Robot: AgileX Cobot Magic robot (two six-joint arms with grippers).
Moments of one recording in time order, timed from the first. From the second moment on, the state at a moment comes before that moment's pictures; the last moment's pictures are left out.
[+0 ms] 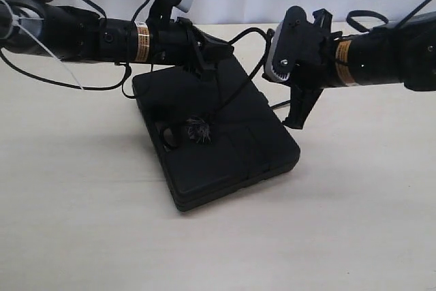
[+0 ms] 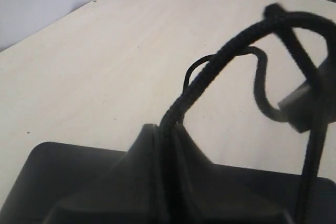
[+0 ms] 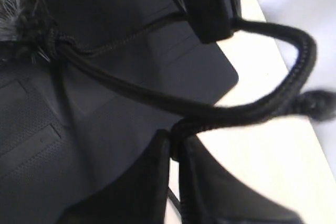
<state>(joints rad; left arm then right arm) -0.21 2.13 -1.32 1.33 -0.78 -1.02 0.27 1.66 -0.94 -1.75 -0.29 0.80</state>
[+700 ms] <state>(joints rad) -0.21 2.13 -1.32 1.35 -0.81 -1.07 0.27 1.71 -0.92 -1.75 -0.17 0.41</state>
